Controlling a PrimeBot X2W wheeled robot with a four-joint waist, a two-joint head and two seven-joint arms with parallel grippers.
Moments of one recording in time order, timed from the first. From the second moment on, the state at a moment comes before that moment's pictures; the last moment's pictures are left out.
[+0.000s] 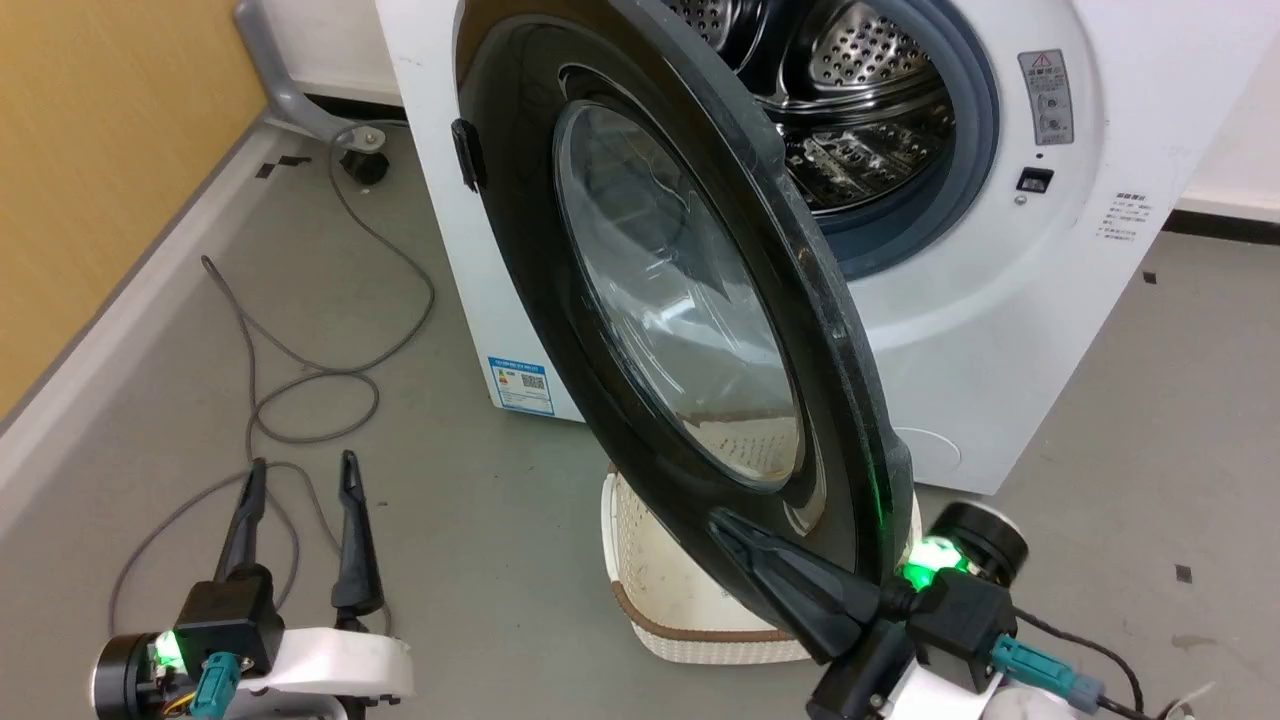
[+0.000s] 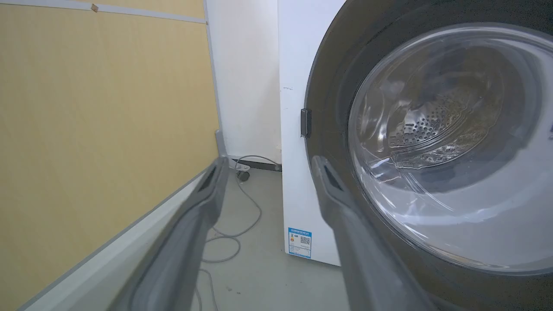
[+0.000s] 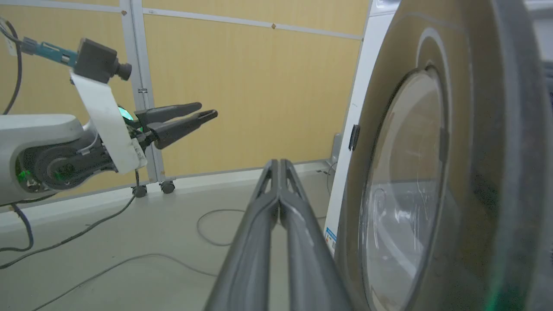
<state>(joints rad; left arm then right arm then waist) -0.02 0.11 0.01 0.04 -0.09 0.11 -0.26 -0.26 -0.33 0.67 -0.02 0.32 0.13 -0.26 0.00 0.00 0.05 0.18</state>
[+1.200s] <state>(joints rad) -0.14 0.05 -0.05 0.01 -0.05 0.06 -0.26 -0.56 -0.23 0.02 0.44 0.16 0.13 -0.26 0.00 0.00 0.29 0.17</state>
